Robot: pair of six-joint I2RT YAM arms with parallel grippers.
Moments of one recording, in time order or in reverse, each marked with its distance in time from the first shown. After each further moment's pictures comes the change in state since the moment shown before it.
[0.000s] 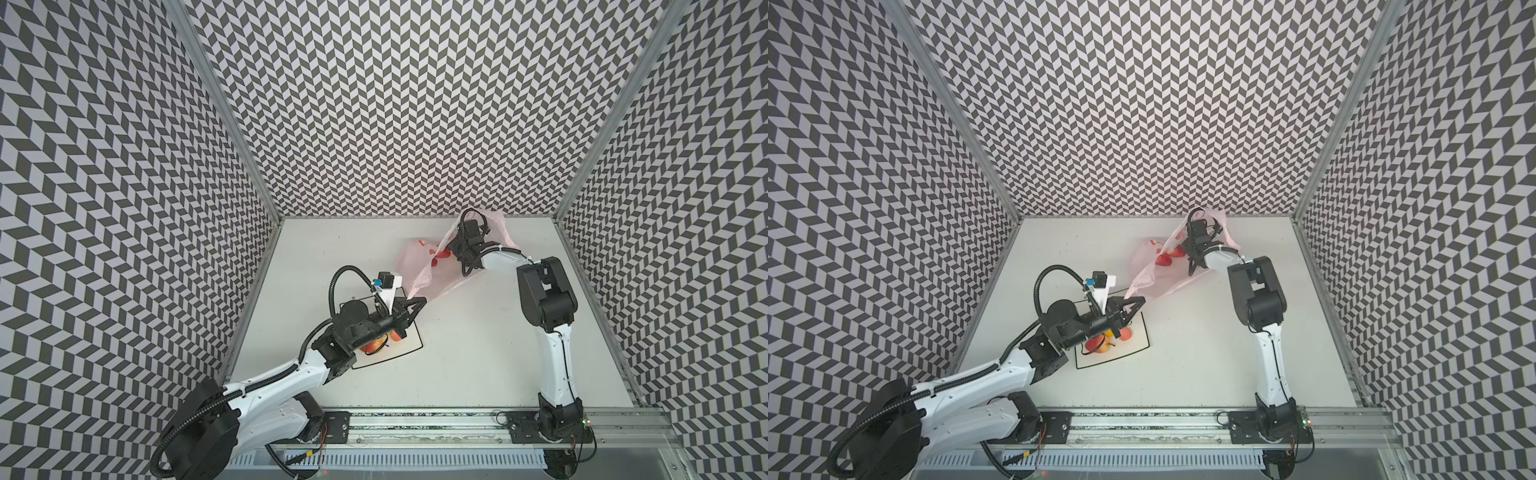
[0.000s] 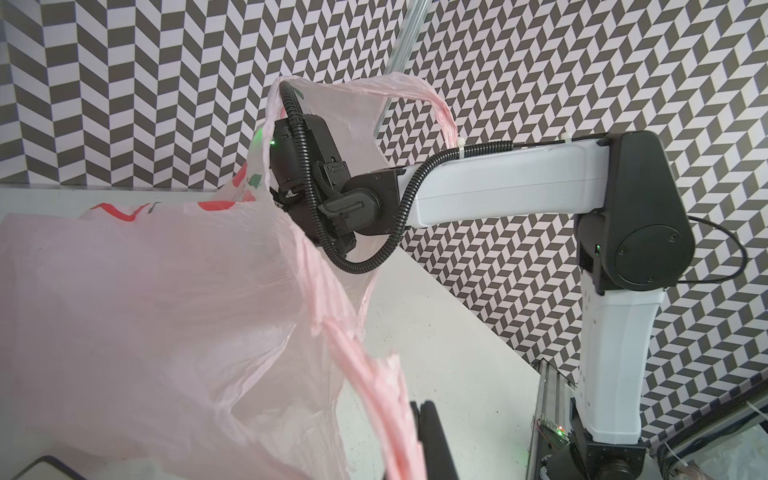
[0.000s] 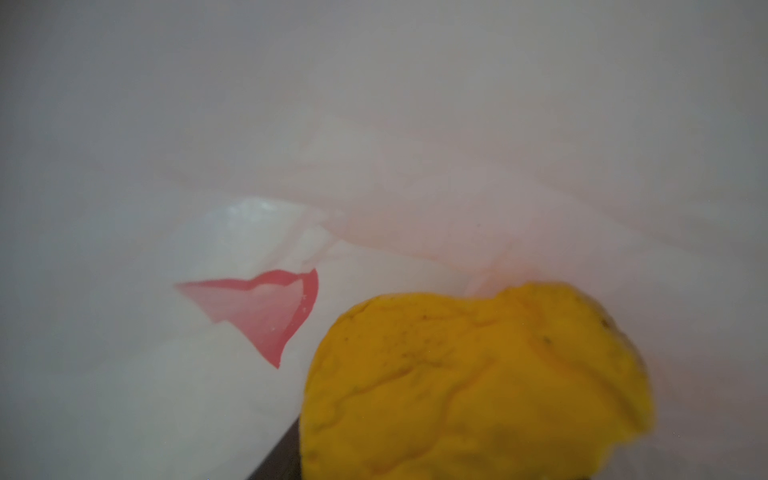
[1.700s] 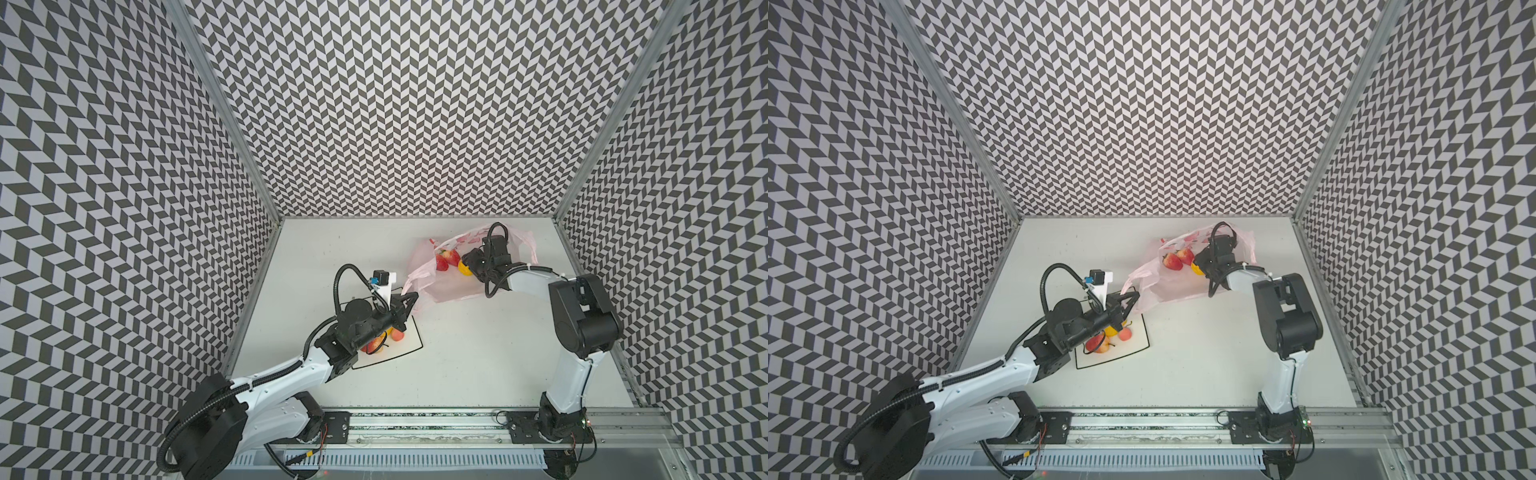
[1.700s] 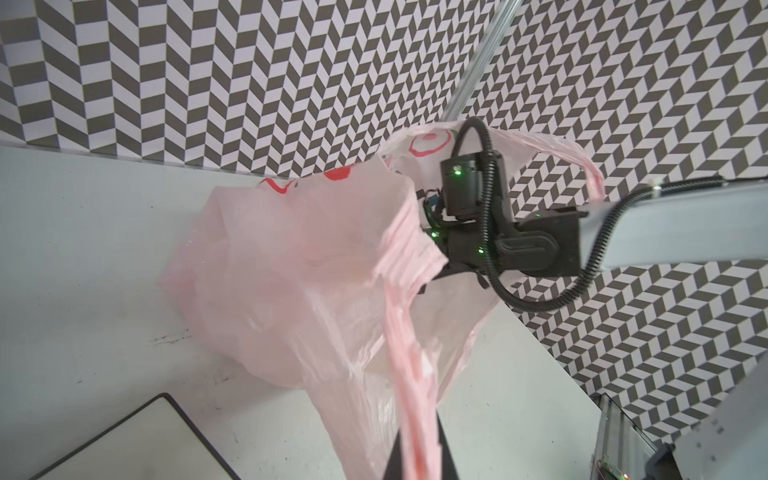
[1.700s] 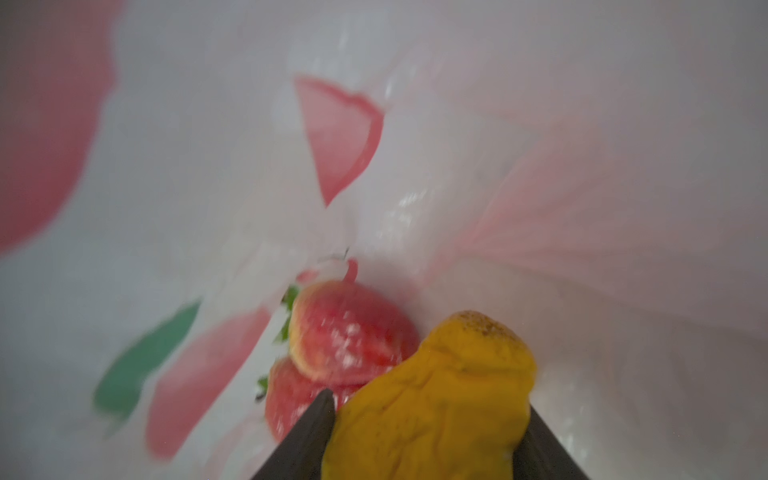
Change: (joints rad) left arm 0.029 0.070 0.013 -0.029 -0.184 -0.023; right arm -0.055 -0.381 -0.511 0.198 -0.229 -0.105
